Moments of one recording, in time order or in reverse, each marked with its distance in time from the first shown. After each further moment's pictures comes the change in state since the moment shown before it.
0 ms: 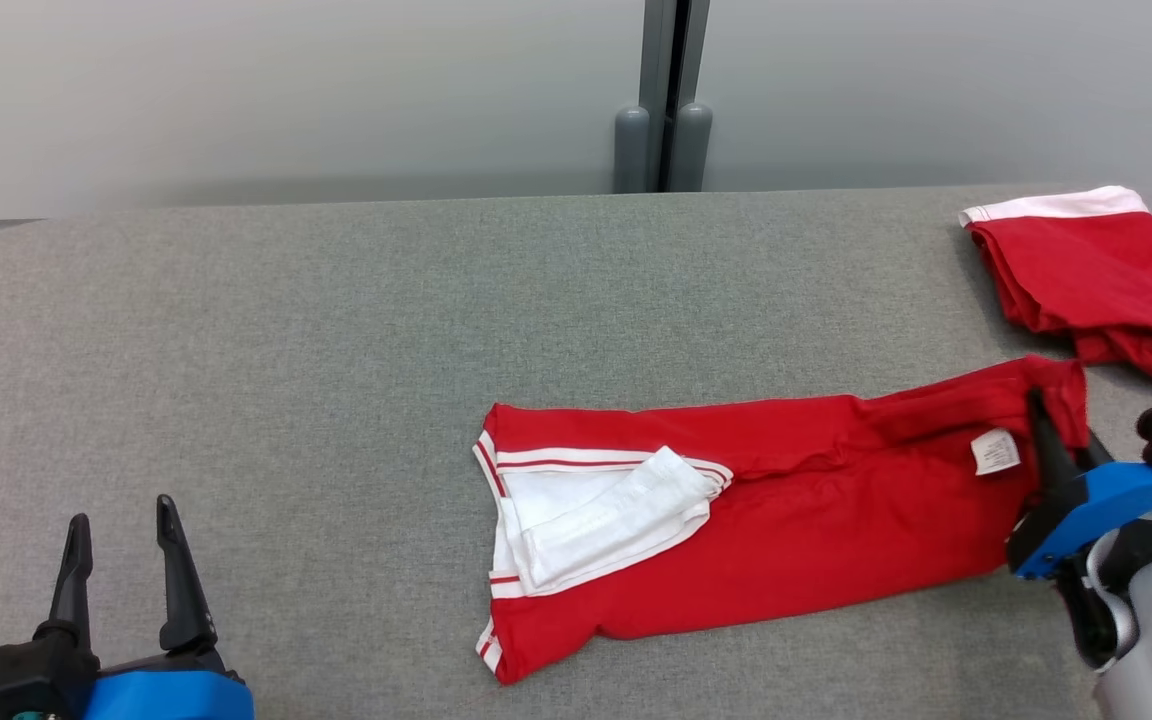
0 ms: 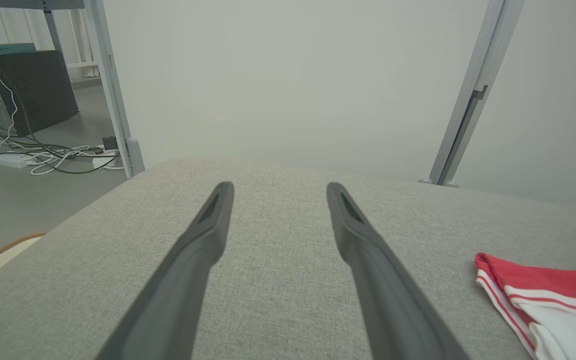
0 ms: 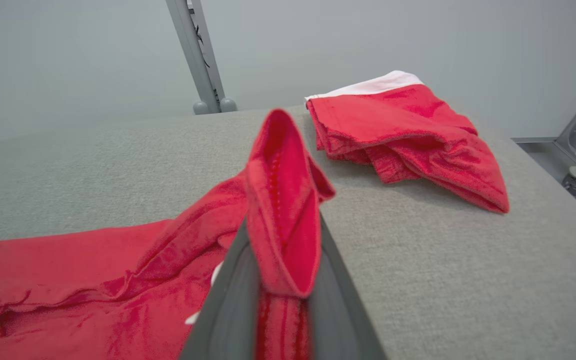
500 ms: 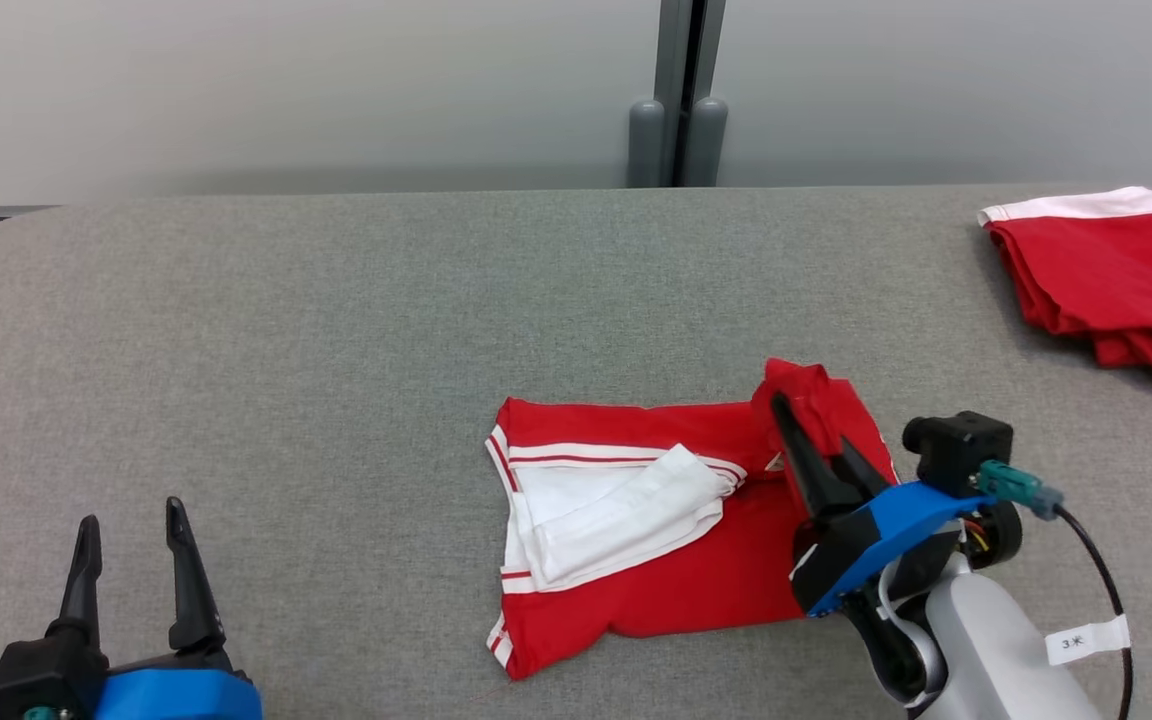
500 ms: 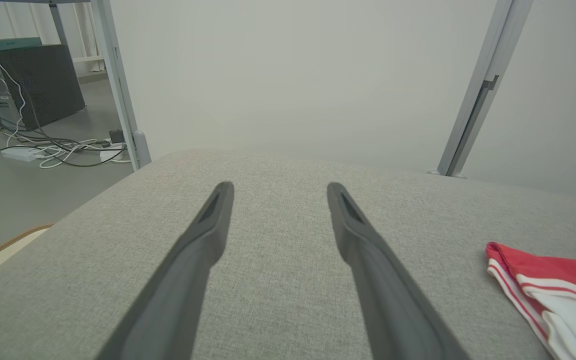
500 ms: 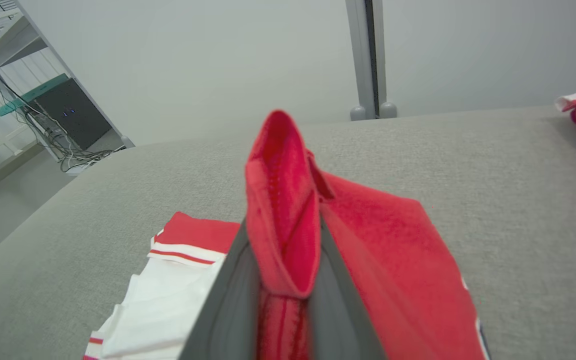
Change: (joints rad) left arm 0.007 -0.001 -0.002 0.012 0.008 0.007 0.000; right arm 0.087 0.209 0.233 -0.294 0.086 0.000 0.061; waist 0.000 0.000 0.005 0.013
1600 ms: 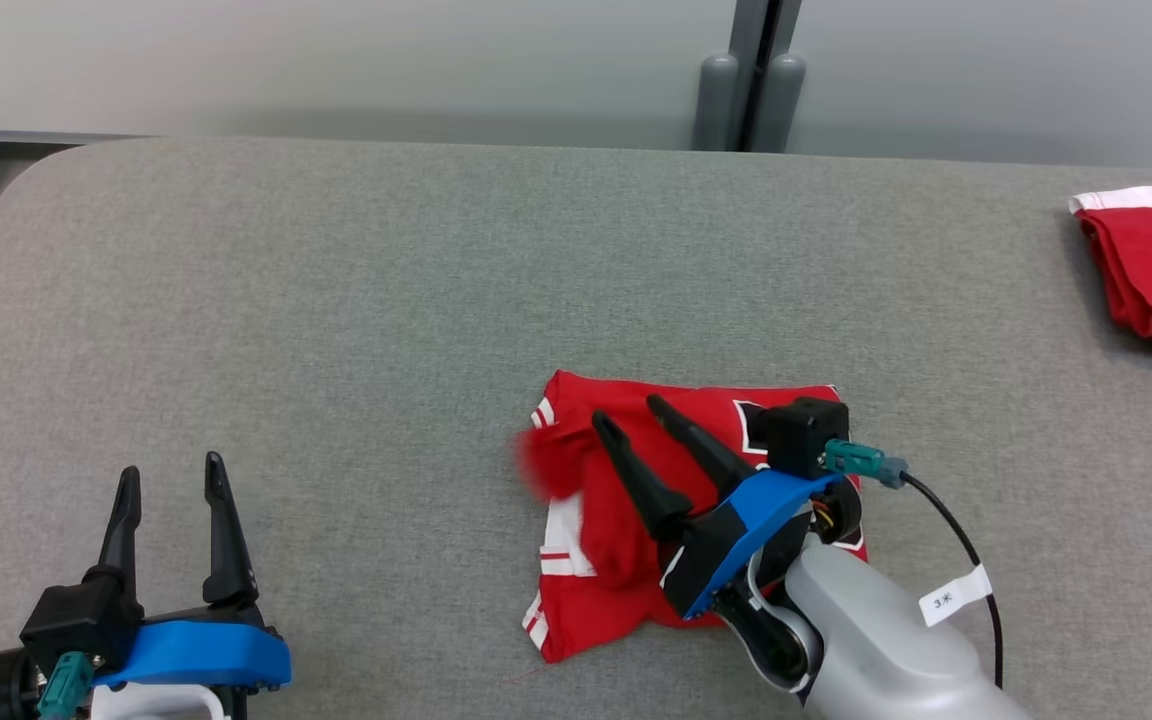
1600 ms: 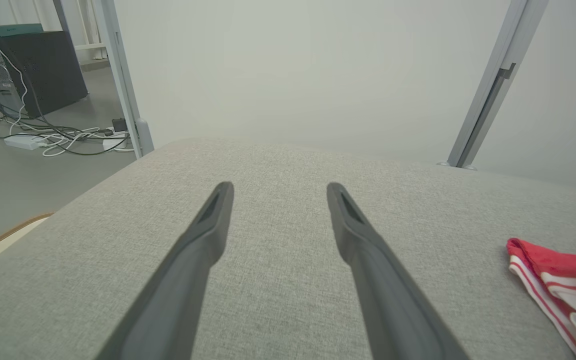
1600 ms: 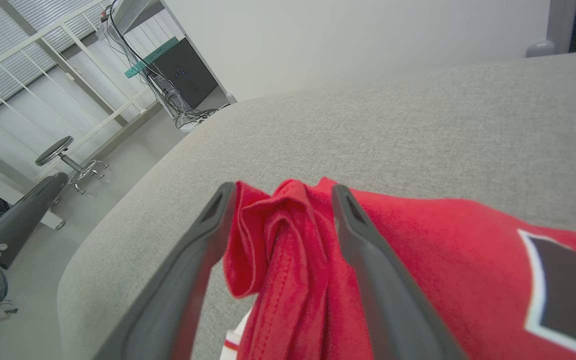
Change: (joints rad) left arm -0.099 0.000 -0.055 0.072 -0.008 -0.016 0.000; right arm -0.244 0.015 0.512 0.272 0.383 0.000 -0.172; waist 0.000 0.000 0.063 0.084
